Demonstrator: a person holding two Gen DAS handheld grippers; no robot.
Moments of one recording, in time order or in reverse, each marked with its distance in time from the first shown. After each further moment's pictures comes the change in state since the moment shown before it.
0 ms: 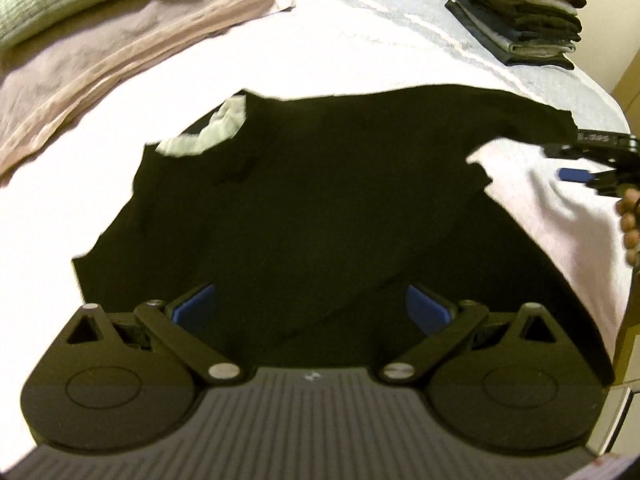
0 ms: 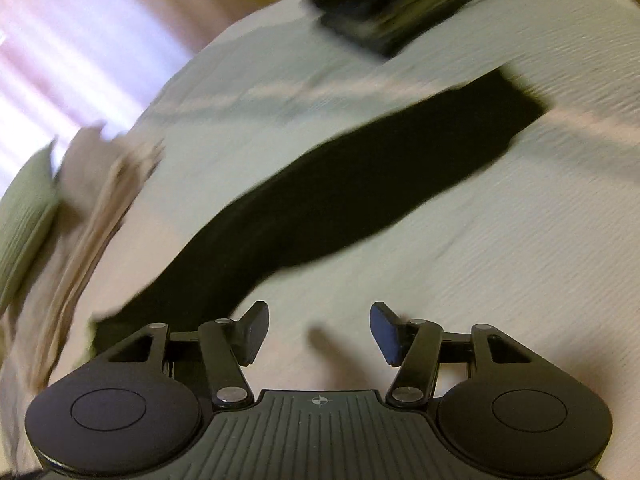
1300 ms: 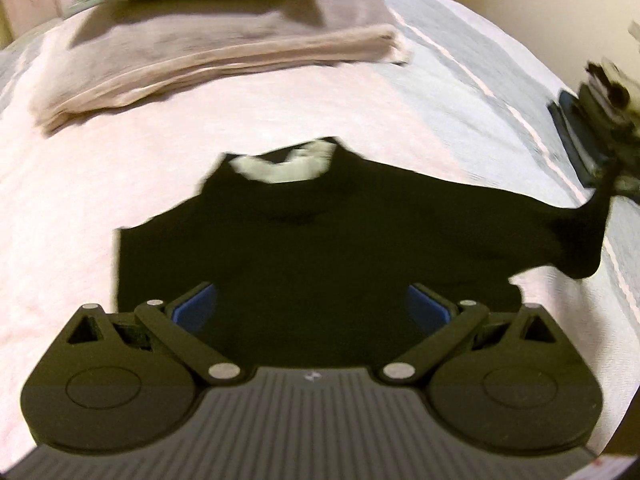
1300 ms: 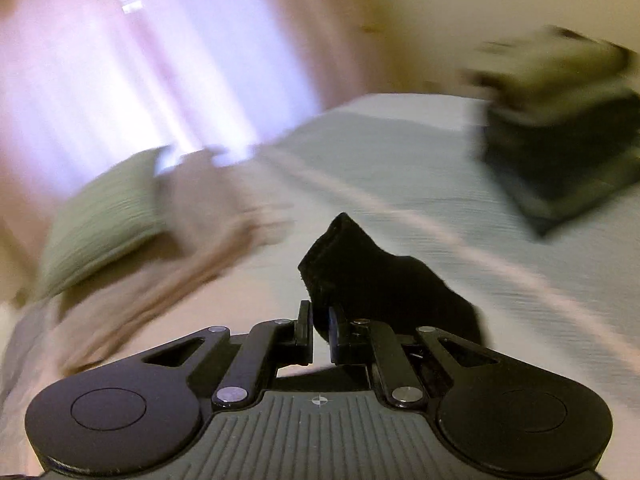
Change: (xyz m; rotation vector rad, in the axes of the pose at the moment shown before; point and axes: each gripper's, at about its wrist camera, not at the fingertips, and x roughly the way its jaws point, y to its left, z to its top) left arm -0.027 0.033 0.022 -0.390 -0.092 0.160; right arm -0.059 0.173 0.033 -0.394 -0.154 0.247
